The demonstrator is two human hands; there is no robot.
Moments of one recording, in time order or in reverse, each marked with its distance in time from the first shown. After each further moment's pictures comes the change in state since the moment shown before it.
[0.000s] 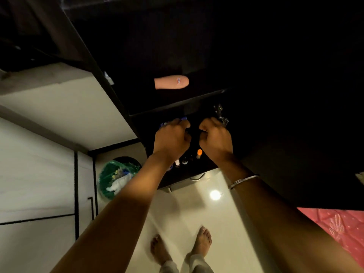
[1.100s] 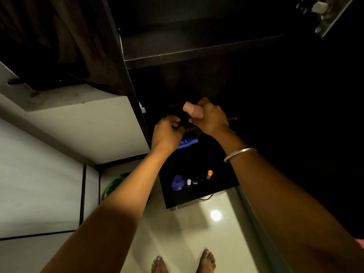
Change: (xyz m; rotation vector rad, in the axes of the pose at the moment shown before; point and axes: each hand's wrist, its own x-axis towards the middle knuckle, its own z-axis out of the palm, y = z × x) left_hand 0.047 -0.042 -0.069 -0.493 0.072 -0.411; right_hand 0.121 -0.087 -0.032 0.051 -0.278 0.143
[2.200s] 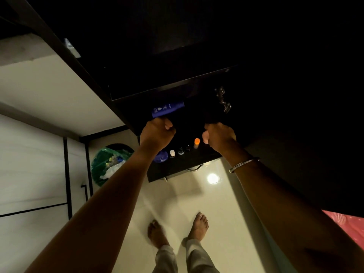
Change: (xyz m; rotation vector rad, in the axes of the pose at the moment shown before) left_hand -0.026 -0.086 0.101 0.464 -0.277 -0.017; right_hand -0.058 0.175 0.102 -0.419 -0.332 0.133
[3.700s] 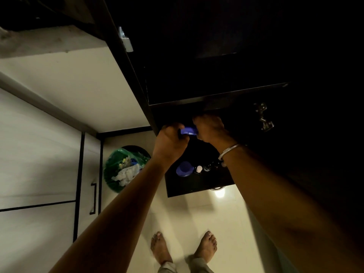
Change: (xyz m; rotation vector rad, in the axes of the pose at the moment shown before) left_hand 0.016 -0.056 0.003 -0.320 0.171 -0.051; right_hand 0.103 -0.120 0.010 -0.256 0.029 -0.356
